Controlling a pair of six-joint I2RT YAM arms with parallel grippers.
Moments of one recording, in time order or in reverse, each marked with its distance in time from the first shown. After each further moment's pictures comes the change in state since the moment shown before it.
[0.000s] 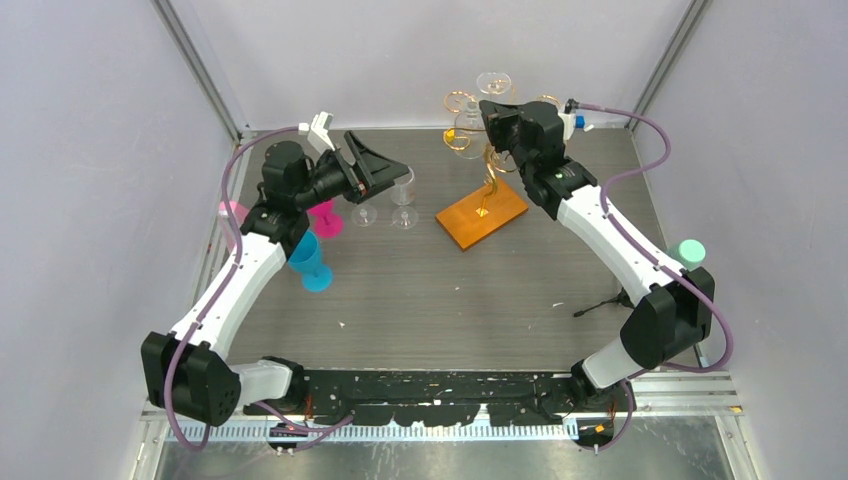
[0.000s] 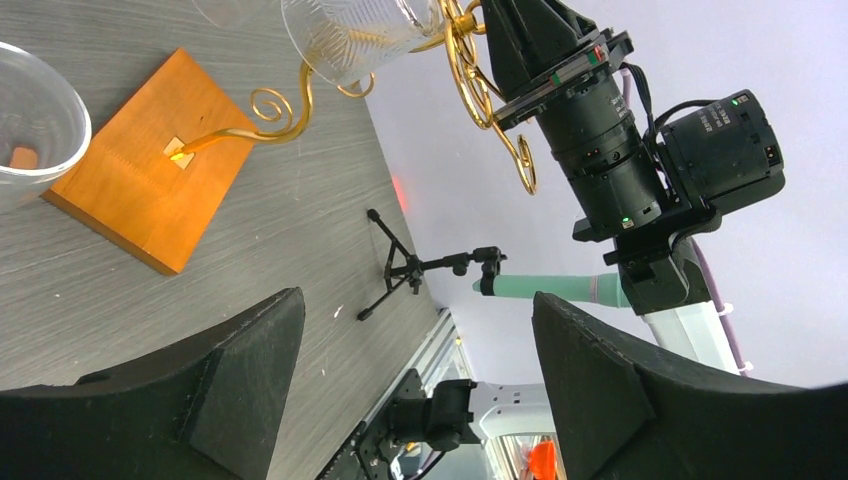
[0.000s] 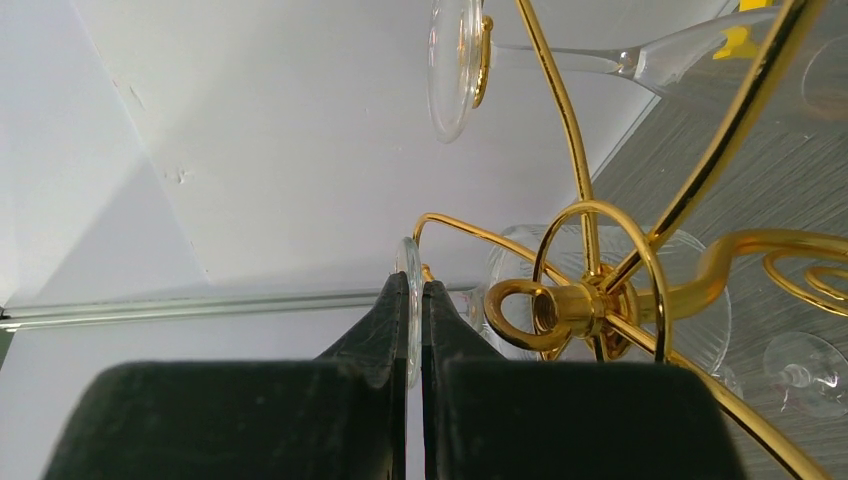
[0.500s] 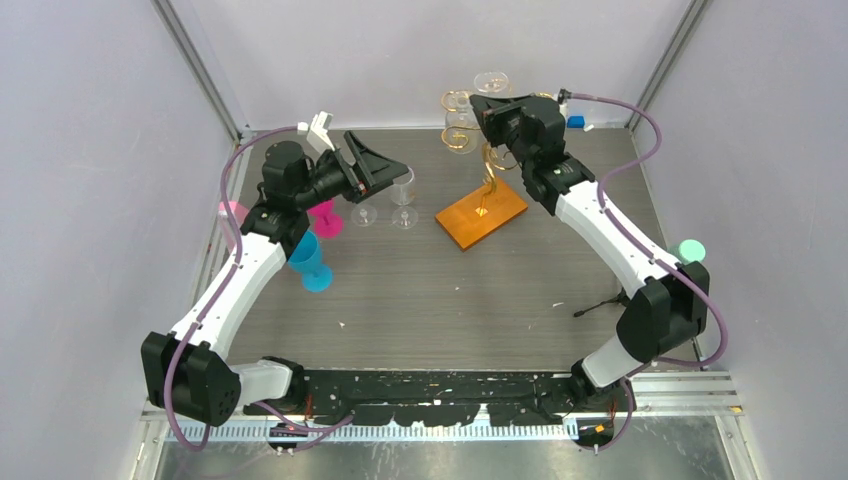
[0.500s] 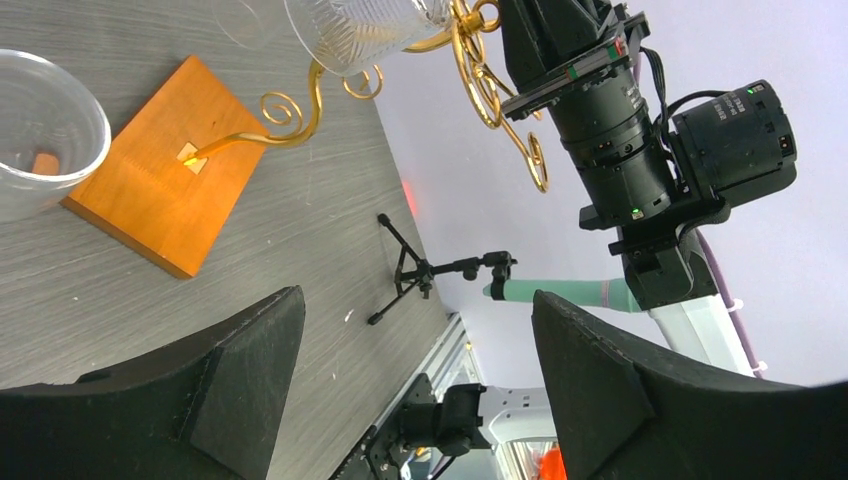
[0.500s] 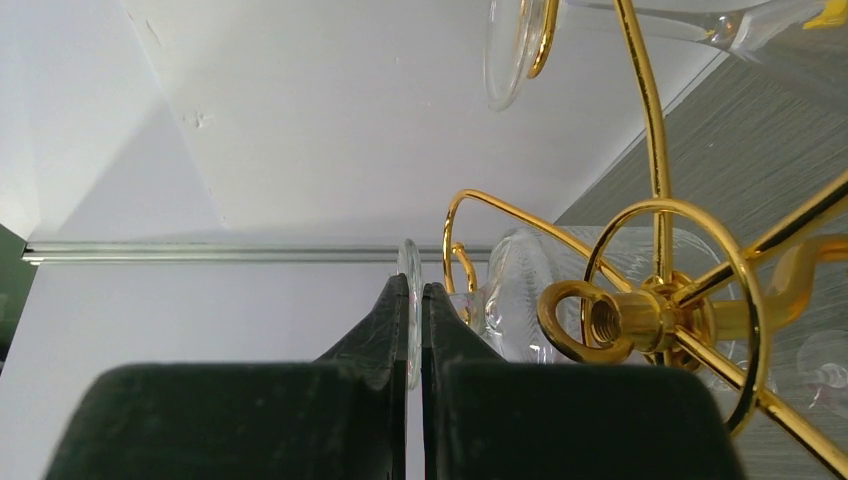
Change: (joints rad) left arm 0.000 0.001 0.000 0.000 -0.016 0.013; right arm -0.009 0.023 0.010 0.076 -0.134 -0.035
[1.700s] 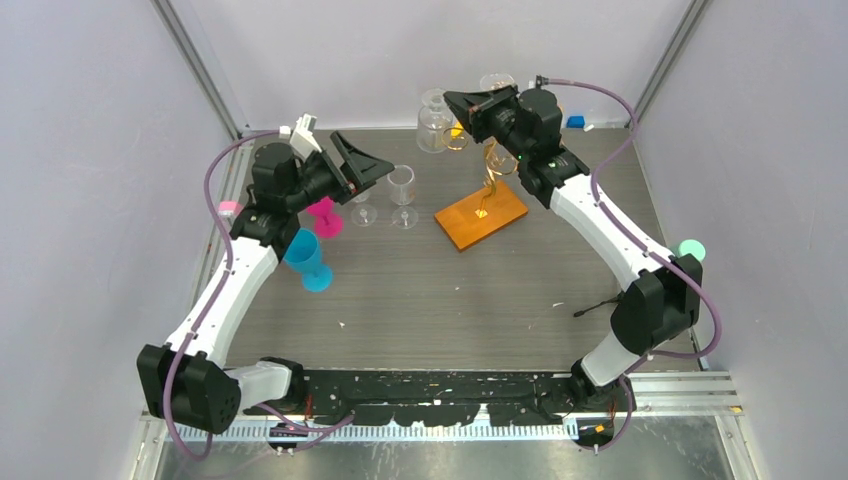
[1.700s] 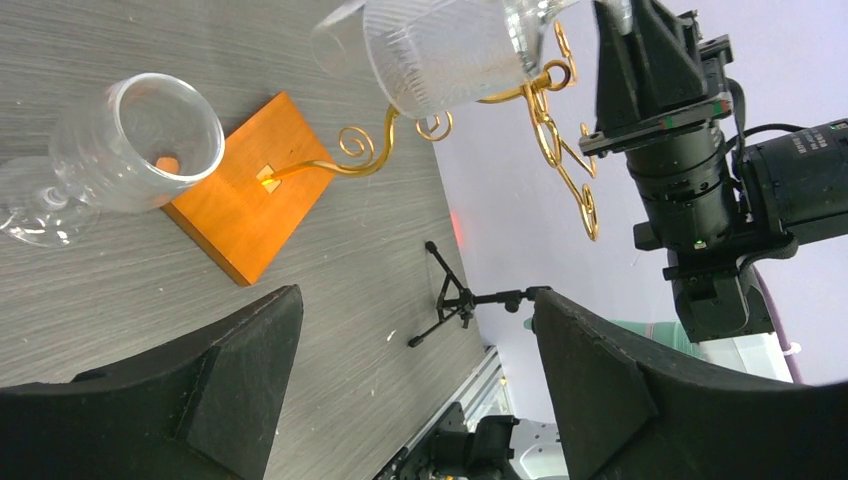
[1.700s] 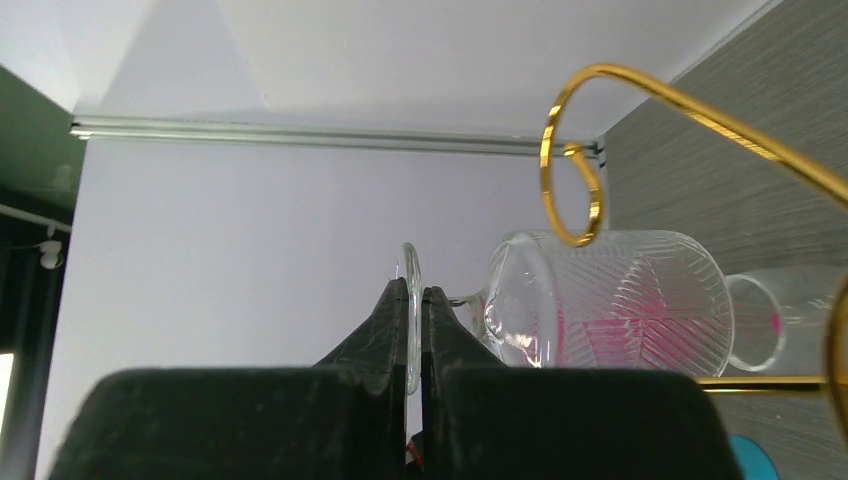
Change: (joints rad) left arm 0.049 -0.036 0.000 -0.106 -0.089 0.060; right arm 0.006 0.046 0.053 0.040 -0.257 0.028
